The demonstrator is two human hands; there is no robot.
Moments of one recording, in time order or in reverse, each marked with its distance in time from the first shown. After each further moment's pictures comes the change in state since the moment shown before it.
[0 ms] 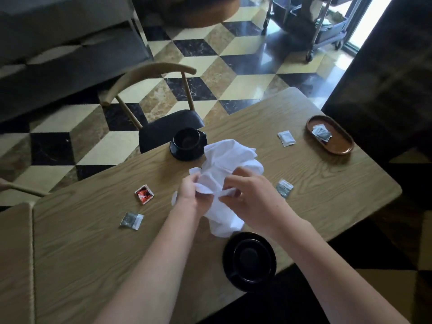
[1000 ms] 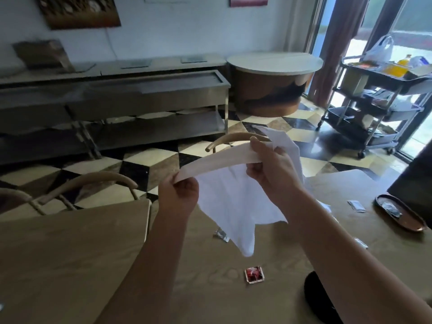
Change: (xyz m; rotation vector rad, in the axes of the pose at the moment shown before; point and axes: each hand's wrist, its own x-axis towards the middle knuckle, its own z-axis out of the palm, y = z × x) left_hand -0.274 0.204 -0.210 -0.472 -0.202 0.572; right_hand 0.015 -0.324 0.073 1.156 0.139 0.089
